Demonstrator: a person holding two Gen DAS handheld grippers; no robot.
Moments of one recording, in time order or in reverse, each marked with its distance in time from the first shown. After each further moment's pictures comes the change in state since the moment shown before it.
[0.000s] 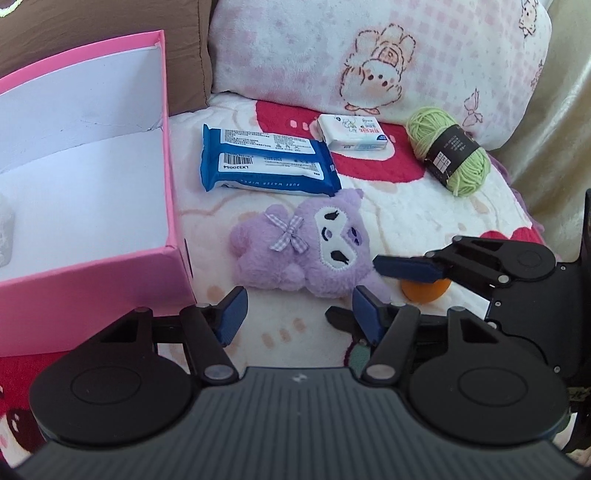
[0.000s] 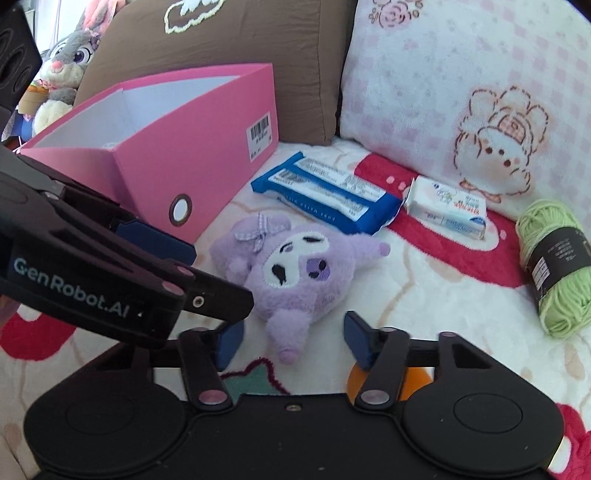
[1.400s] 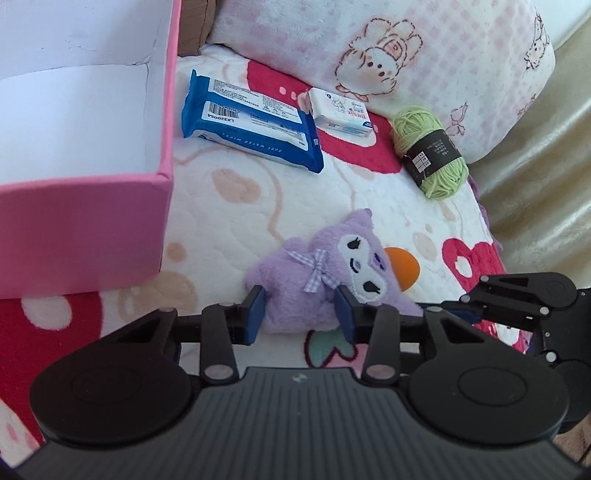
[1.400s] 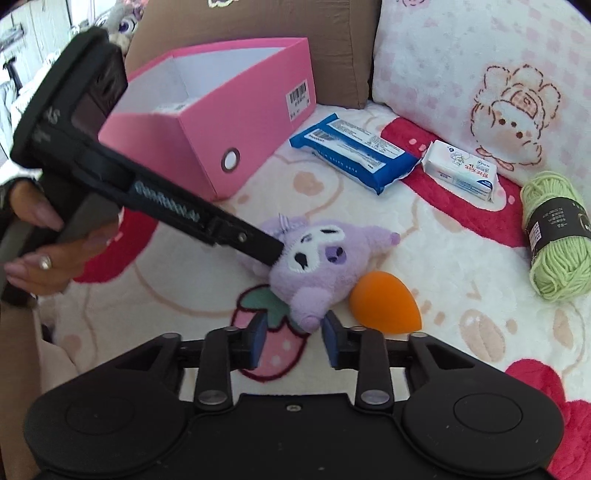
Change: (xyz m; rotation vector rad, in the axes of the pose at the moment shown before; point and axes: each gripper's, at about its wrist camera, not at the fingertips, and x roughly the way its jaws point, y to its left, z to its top) left arm 0.016 0.021 -0.008 -0.181 0.066 -0.201; right arm -0.052 -0.021 -0.008 -0.029 0.140 0.186
